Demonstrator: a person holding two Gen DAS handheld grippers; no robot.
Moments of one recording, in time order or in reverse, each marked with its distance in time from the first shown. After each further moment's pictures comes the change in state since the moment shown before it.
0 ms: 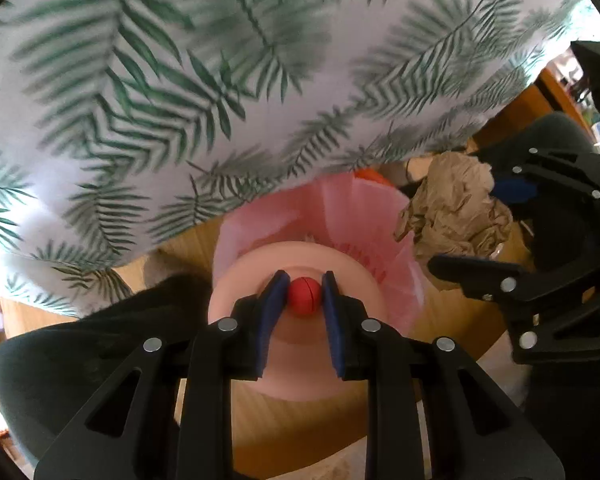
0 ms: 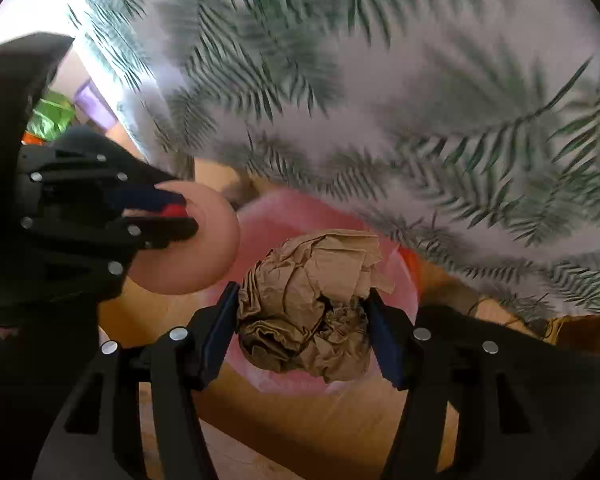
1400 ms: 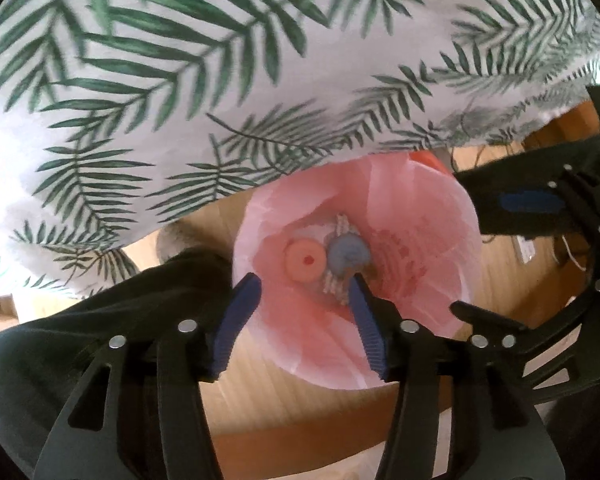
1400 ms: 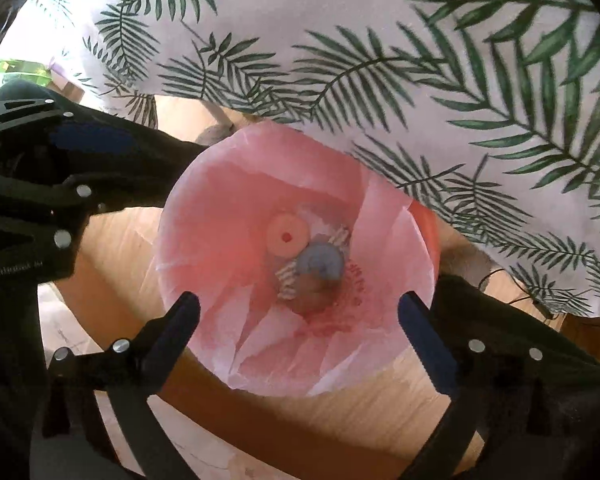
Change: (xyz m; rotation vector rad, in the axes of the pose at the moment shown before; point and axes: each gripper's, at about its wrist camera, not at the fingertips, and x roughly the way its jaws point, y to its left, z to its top) left arm 0.051 0.026 0.009 -0.100 0.084 0.098; right arm 0.068 -0.022 -0.002 0.007 0.135 -0.053
